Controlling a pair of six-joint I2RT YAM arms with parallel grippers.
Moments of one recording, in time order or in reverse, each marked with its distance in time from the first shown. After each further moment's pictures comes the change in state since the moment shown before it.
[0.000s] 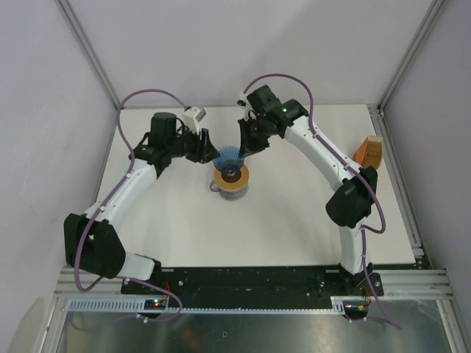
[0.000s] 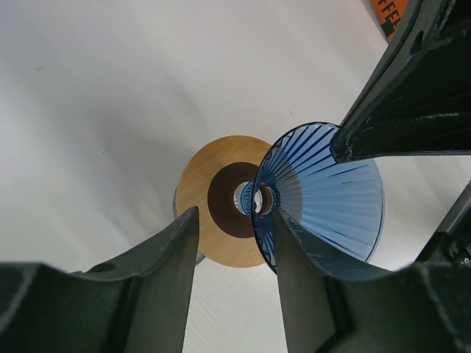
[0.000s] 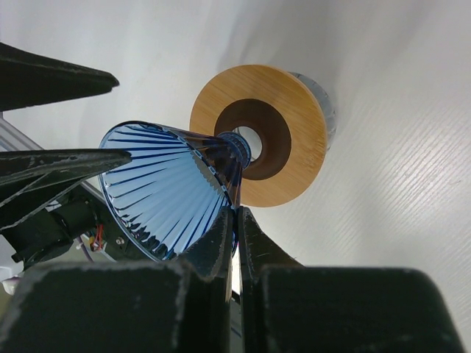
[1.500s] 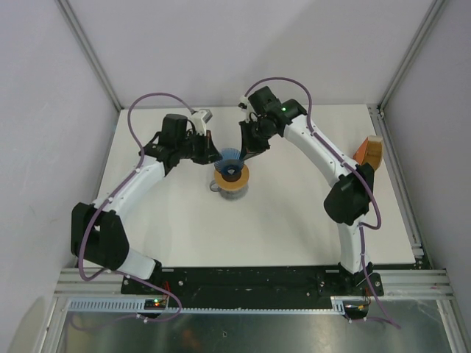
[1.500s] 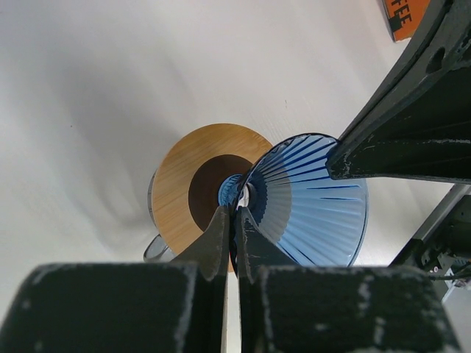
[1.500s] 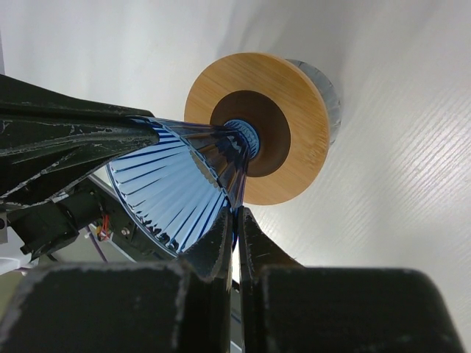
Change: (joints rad) left arm -0.056 0.074 0.013 -0.017 -0.054 -0.125; right arm -0.029 0.036 0.000 -0.017 -0.059 0.001
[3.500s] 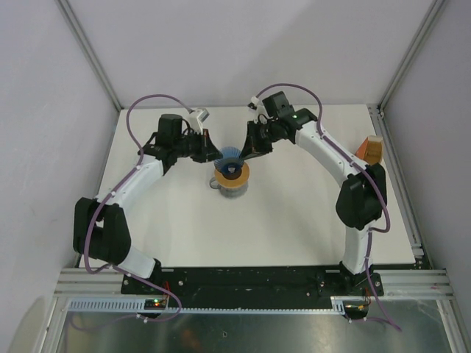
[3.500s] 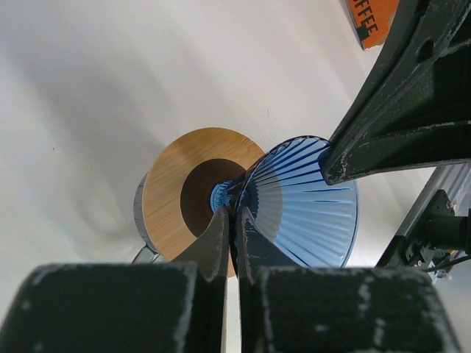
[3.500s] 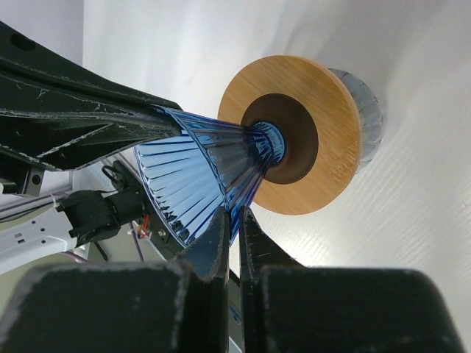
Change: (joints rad) left arm 0.055 0.044 -0.035 0.103 0.140 -0.002; right arm -0.065 -0.096 -0.277 0.274 -0.186 0.055
